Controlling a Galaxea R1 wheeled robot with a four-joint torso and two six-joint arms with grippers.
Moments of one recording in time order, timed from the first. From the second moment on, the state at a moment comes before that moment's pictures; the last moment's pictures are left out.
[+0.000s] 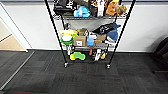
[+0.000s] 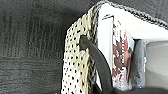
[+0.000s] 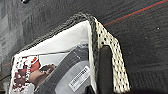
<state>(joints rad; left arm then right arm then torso) 0.84 2.75 -2.28 -0.34 0.41 0.00 -0.96 2.65 -2.09 0.19 -0.01 0.18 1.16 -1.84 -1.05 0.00</state>
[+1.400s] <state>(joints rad) 0.74 2.49 -1.89 -0.43 0.20 -0.01 -0.79 2.55 -1.87 0.20 -0.02 0.21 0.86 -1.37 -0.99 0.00</state>
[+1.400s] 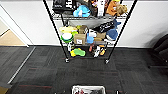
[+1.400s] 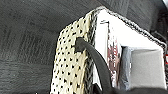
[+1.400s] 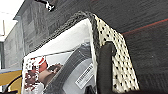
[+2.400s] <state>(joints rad) 0.72 2.31 -1.57 -0.45 0.20 -0.01 -0.80 2.40 -1.62 0.19 0.02 0.25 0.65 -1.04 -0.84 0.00</state>
